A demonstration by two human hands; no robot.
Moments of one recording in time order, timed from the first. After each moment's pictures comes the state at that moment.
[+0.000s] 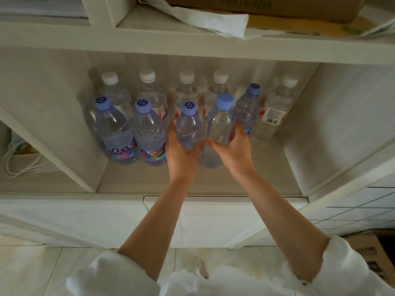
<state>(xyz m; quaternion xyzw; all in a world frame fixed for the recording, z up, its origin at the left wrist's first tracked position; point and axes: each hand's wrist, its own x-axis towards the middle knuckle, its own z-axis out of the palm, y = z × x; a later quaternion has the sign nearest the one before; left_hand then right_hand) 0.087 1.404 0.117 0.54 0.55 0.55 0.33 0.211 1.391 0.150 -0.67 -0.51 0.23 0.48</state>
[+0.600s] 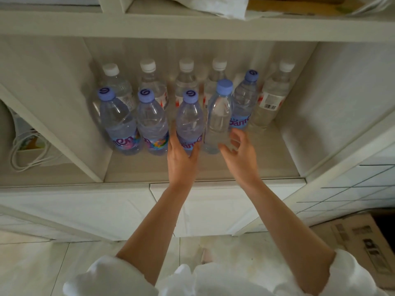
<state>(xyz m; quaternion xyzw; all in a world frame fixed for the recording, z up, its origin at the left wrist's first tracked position) 0.071 1.371 0.101 0.59 0.58 0.47 0.30 0.205 1.342 0.125 -0.69 -0.46 0.28 0.48</state>
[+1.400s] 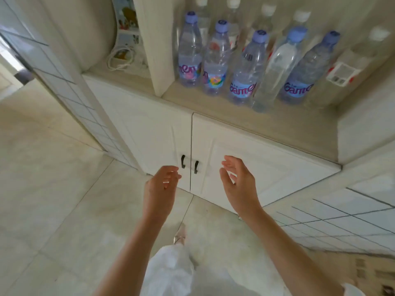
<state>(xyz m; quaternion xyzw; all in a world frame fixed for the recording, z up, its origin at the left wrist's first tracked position) -0.011 1.113 0.035 0.43 0.72 0.46 0.29 0.173 1.167 0.058 -0.57 -0.66 0.36 0.33</state>
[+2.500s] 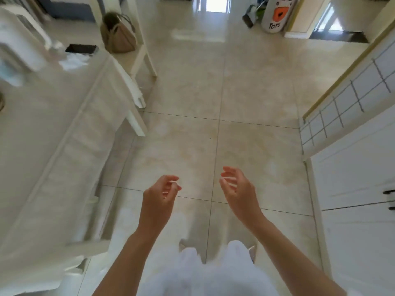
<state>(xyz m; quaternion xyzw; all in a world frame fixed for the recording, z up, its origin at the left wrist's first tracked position) 0.073 0.448 0.032 -0.08 0.87 0.48 0.00 0.062 0.652 0.035 -0.09 -0.85 0.51 -0.04</state>
